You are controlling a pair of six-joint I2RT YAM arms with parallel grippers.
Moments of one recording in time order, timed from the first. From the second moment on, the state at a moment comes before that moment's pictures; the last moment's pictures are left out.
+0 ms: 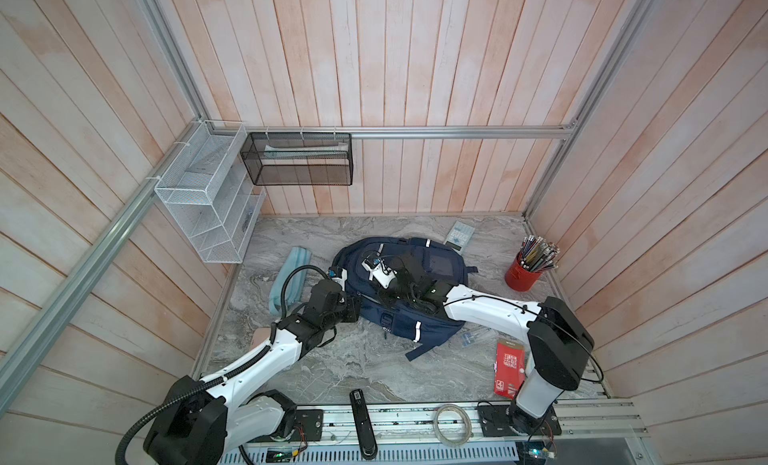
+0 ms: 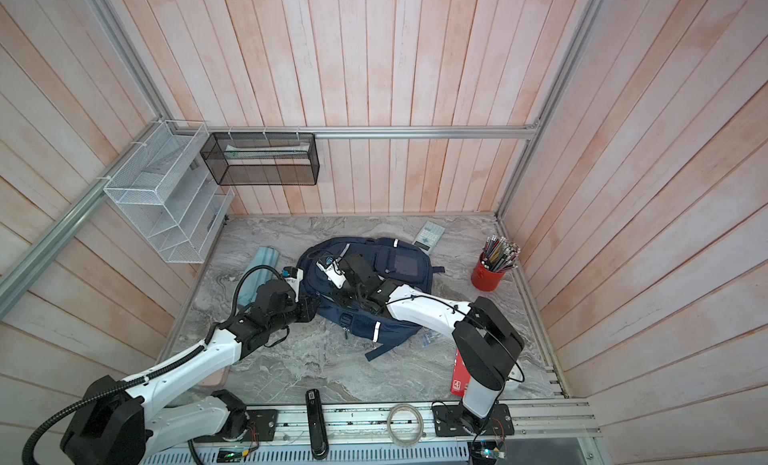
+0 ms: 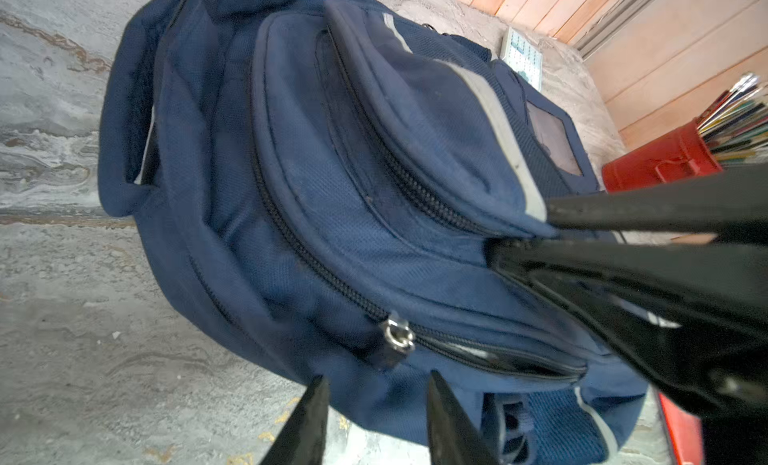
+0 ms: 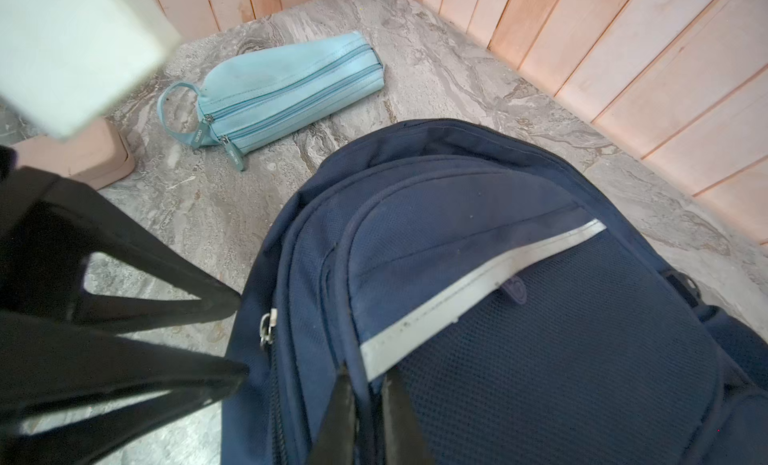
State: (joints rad) left arm -0.54 1.16 0.60 -0.09 0.04 -0.47; right arm 0.89 1.71 1.18 -0.06 -0.05 -0.07
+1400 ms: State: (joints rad) left arm -0.46 1.09 0.55 0.00 0.13 -0.36; right arm 0.82 1.62 1.06 0.01 -0.26 0.00
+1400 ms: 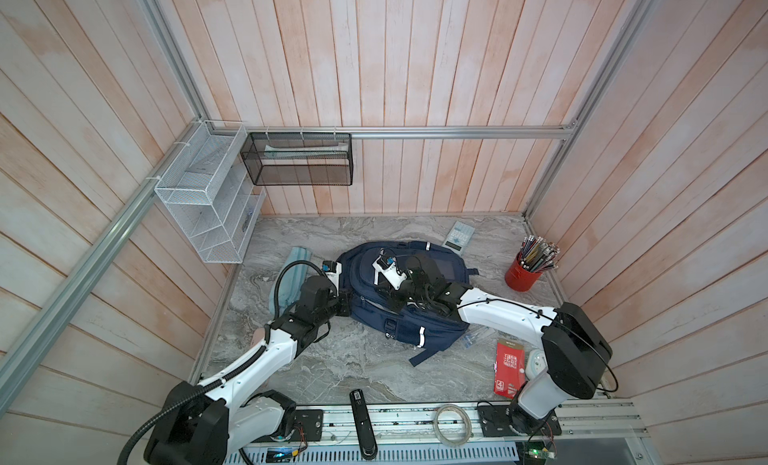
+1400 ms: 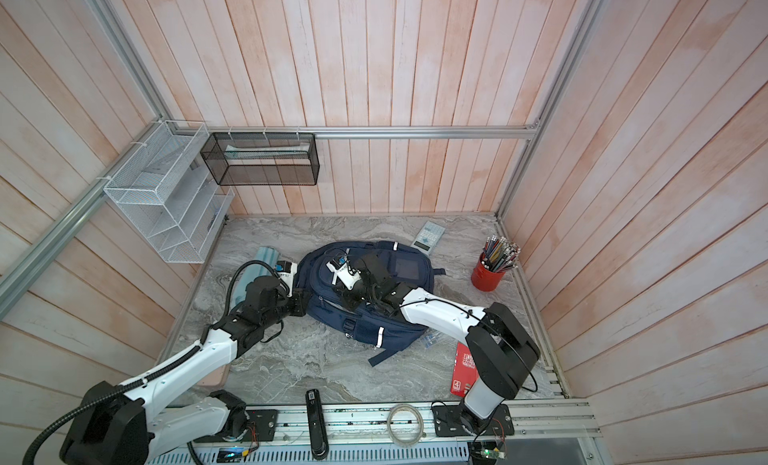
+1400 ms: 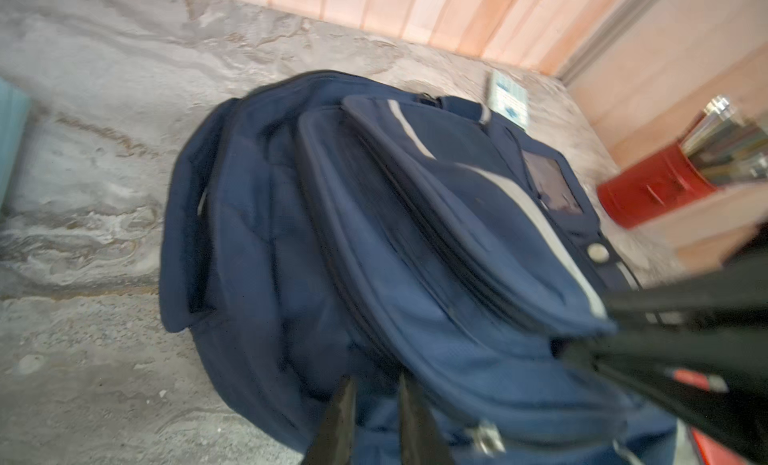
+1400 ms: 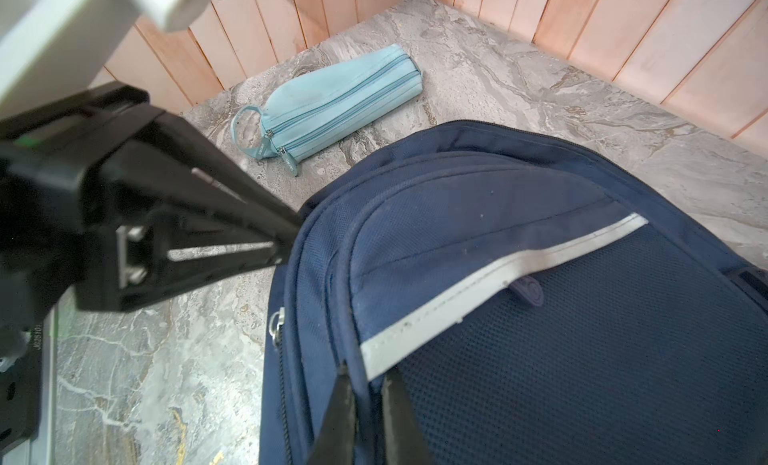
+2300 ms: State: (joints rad) left arm -0.61 1.21 0.53 0.08 0.02 -0.30; right arm 0.81 1.61 1.05 0.02 -0.30 0.01
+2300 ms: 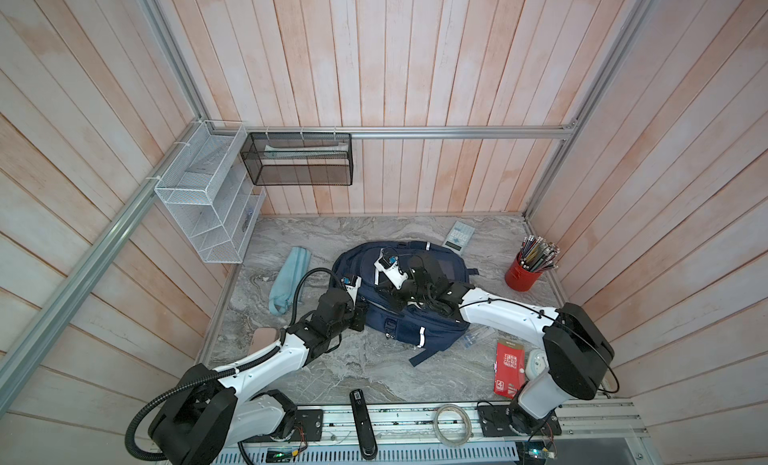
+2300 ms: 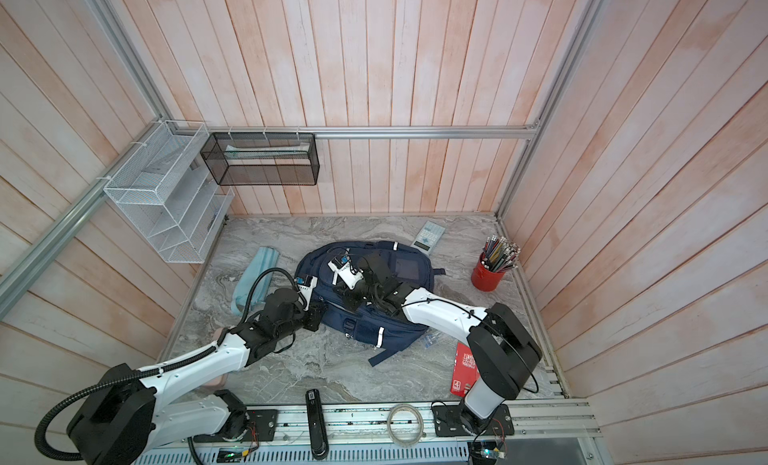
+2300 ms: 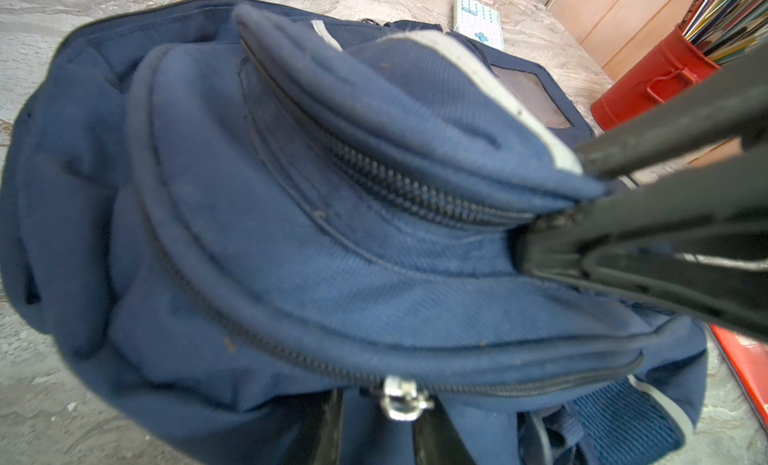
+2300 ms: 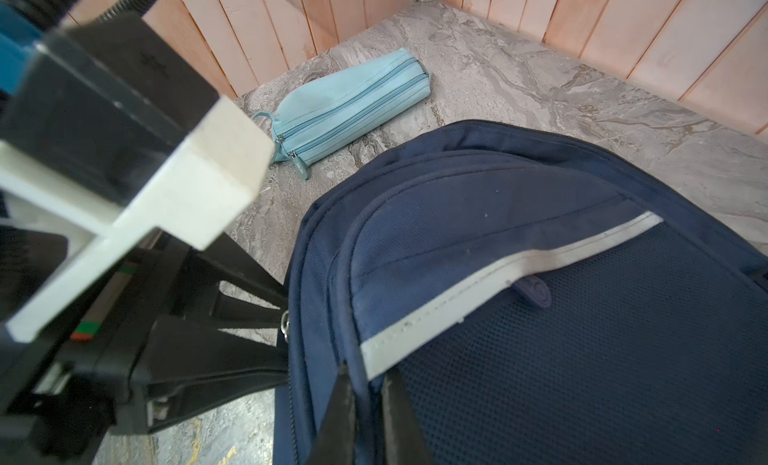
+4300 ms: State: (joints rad) left arm -0.53 0.99 0.53 -0.21 0.17 -0.52; right arm 1.06 1.58 0.99 -0.03 0.06 -0.11
